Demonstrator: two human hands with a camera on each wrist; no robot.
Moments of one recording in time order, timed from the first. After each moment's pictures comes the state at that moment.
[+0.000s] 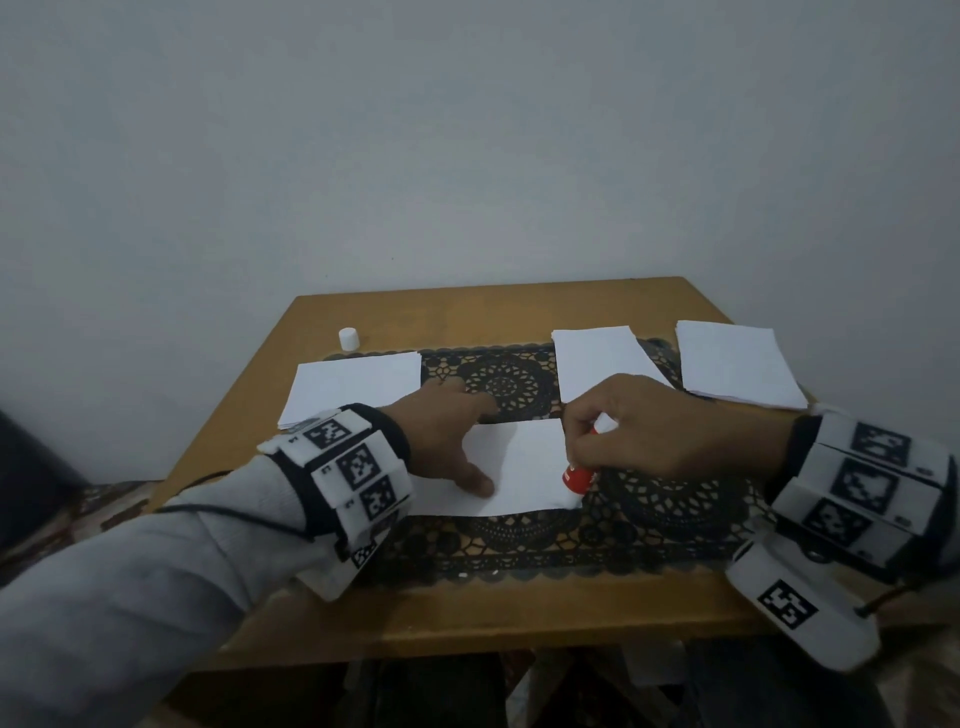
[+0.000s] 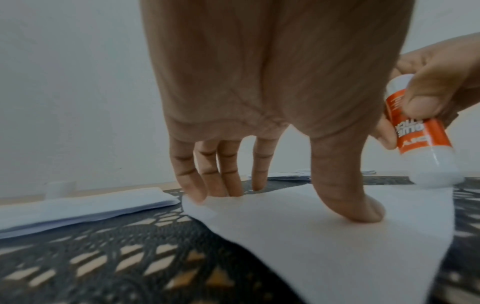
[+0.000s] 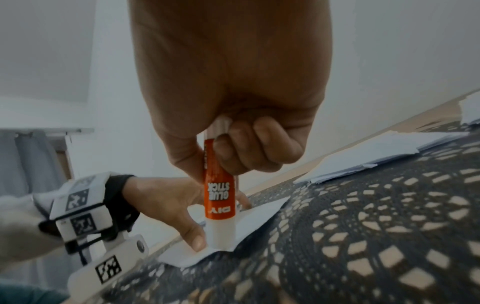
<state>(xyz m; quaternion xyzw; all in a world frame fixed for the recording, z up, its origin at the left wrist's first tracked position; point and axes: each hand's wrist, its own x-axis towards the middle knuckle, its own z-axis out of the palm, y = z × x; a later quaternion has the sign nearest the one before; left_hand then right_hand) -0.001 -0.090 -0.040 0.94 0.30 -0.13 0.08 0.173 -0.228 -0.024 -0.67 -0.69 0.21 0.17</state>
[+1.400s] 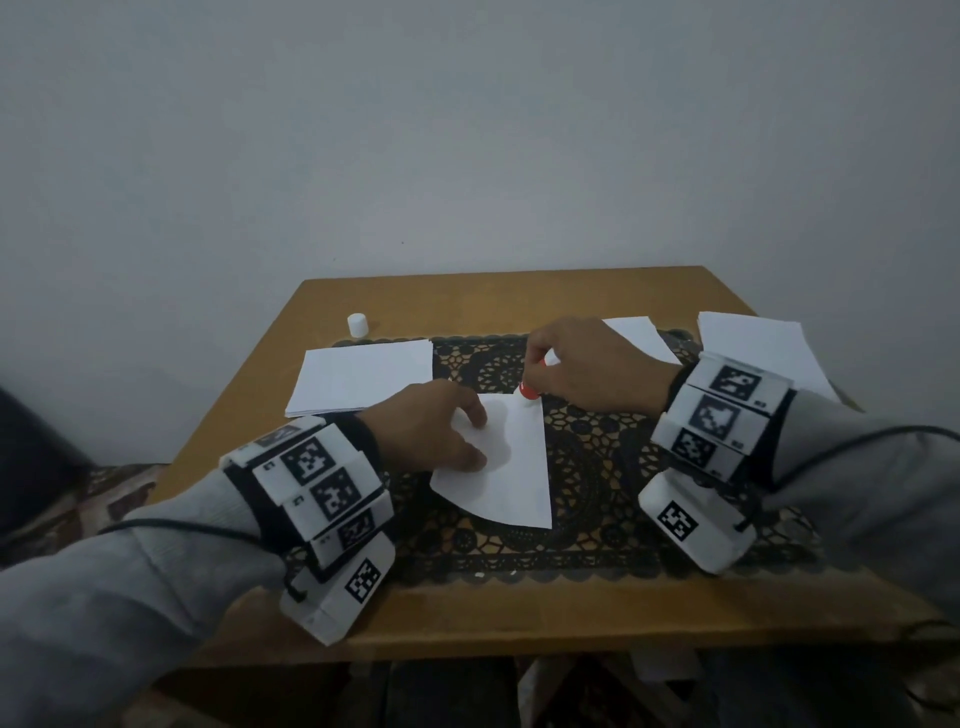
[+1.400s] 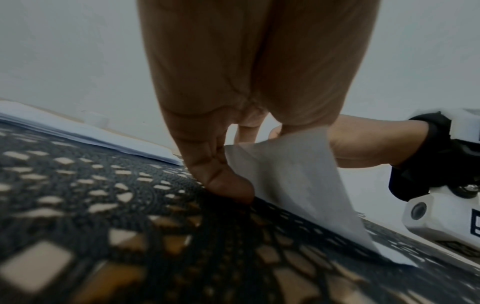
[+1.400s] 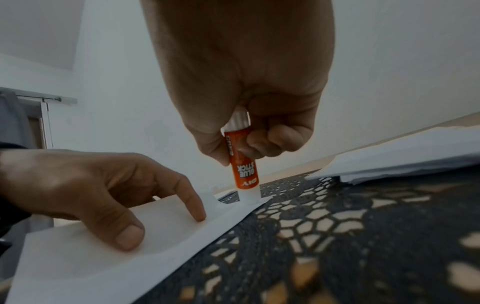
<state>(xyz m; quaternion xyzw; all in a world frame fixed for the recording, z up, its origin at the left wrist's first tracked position) -0.025 -0.087 -0.042 0.90 0.38 -0.05 0.23 0.165 -0.144 -0.037 -0.71 -0.67 0.09 0.20</state>
